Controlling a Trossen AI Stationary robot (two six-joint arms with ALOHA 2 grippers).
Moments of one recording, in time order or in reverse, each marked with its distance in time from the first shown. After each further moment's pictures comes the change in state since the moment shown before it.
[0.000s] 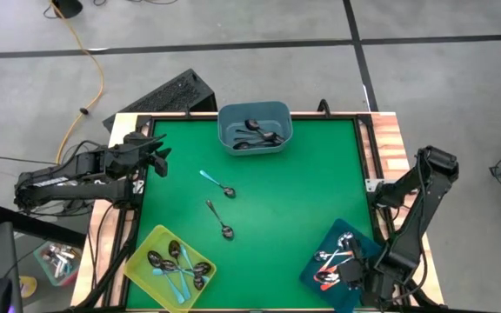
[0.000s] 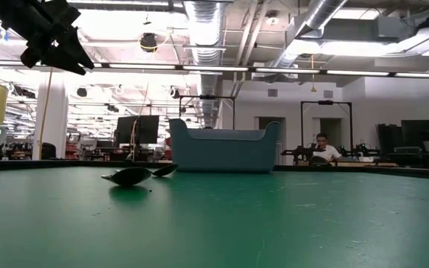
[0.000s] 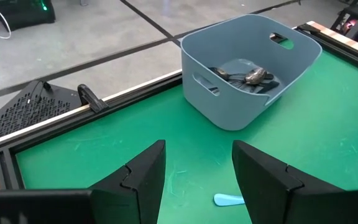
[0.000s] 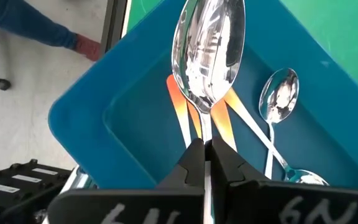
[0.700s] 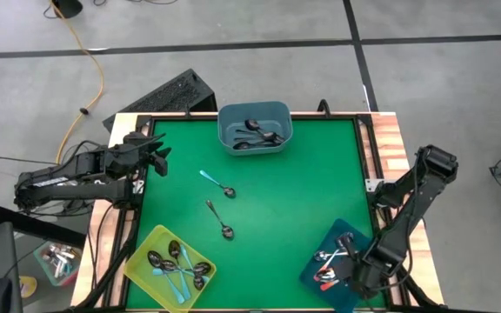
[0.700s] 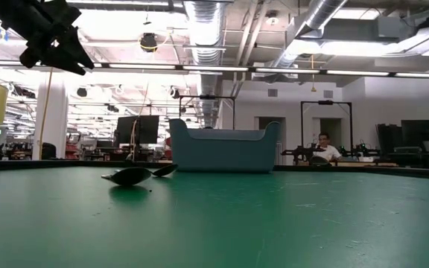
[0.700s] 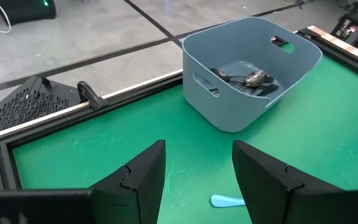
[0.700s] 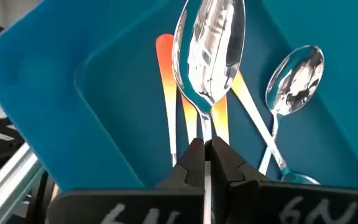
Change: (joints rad) left arm 0.000 0.000 0.000 0.000 -0.003 -0.032; right arm -0.080 -0.006 -0.137 0.103 -0.133 -0.209
